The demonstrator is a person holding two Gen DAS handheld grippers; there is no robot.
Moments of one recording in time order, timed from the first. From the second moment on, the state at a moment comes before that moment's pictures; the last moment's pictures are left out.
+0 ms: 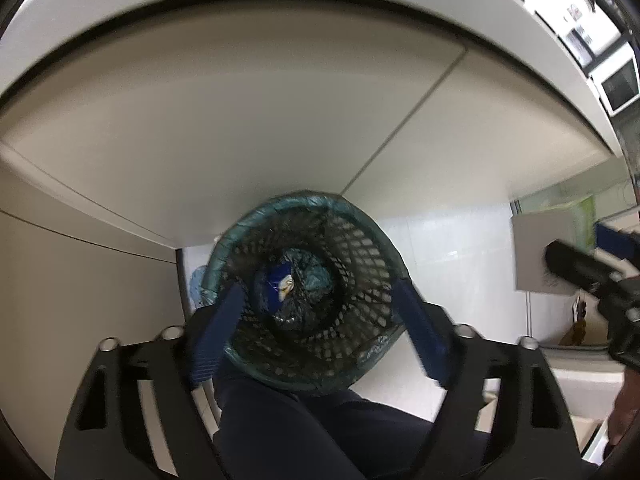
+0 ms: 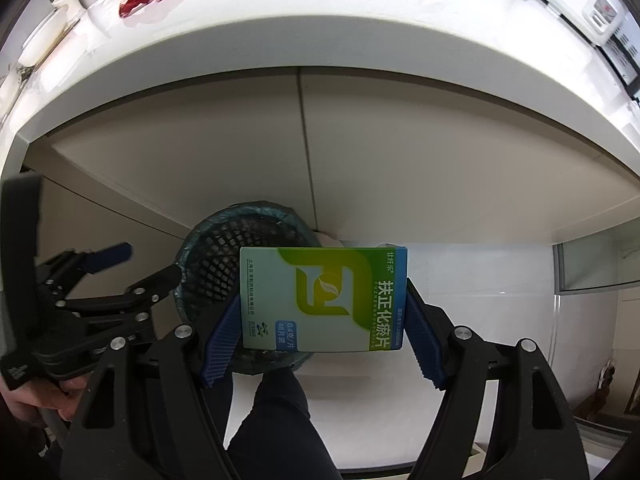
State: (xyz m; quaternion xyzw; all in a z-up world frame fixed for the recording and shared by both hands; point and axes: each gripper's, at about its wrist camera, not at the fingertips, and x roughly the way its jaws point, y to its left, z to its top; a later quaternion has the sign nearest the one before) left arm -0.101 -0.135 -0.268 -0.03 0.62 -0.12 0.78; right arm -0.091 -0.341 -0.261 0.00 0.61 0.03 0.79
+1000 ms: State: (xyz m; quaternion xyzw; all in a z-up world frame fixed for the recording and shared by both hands) left arm -0.110 -0.050 -0.249 -0.05 0.60 -0.01 0.80; right arm -0.071 -0.258 -0.325 -0.05 0.64 0.11 0.76
